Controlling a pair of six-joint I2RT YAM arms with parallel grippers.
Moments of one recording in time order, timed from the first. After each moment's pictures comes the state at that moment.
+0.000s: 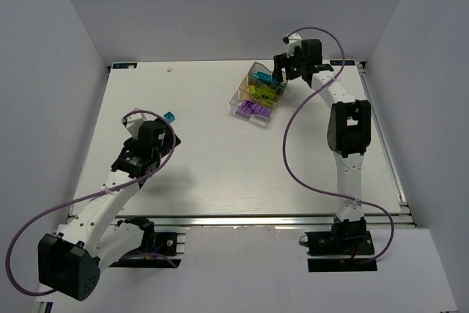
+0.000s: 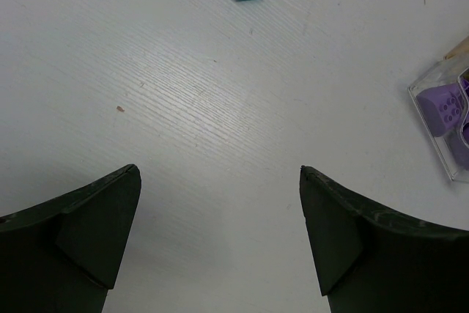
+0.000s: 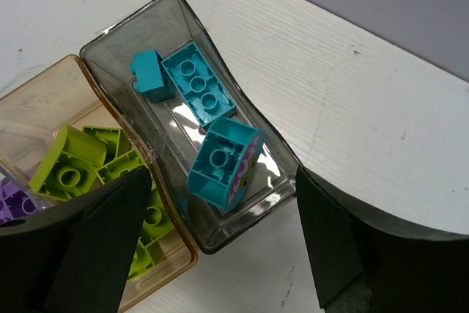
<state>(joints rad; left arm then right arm) -0.36 0.96 0.71 -0.46 -0.47 -0.79 0.19 2.35 2.03 -0.24 -0.35 -0.16</state>
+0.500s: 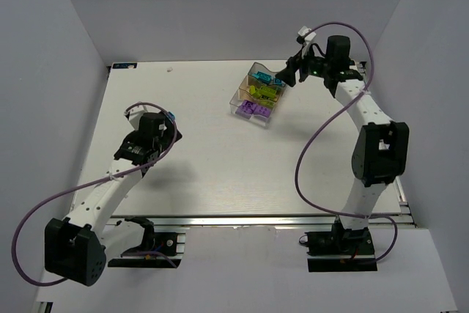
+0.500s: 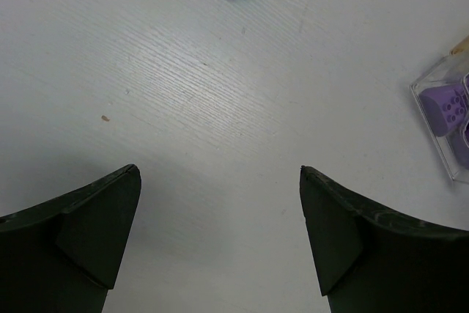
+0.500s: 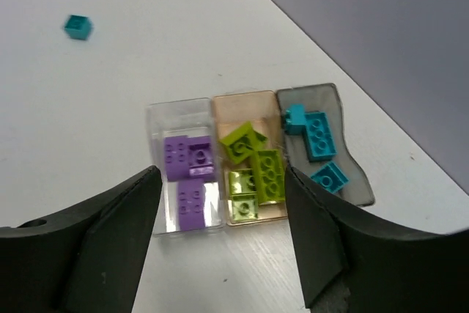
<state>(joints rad) -0.31 1.06 0.77 -0.44 -0.40 -0.77 0.14 1.89 1.62 -0.12 -0.79 -0.31</state>
